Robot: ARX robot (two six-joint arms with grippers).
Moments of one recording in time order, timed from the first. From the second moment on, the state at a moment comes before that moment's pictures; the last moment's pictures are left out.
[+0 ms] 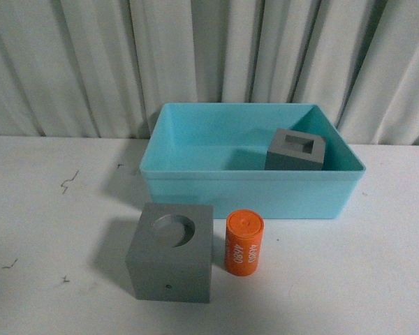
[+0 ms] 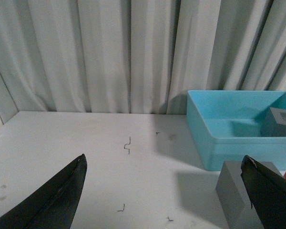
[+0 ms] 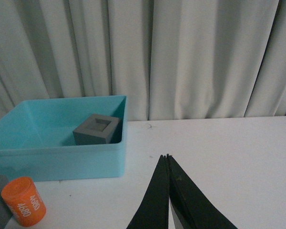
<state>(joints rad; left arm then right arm) 0.00 0.01 0.01 0.00 0.00 -0.01 0.00 0.28 0.01 0.28 0.00 0.01</state>
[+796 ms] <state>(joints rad) 0.00 0.01 0.01 0.00 0.00 -0.01 0.00 0.00 0.01 0.00 0.00 0.01</state>
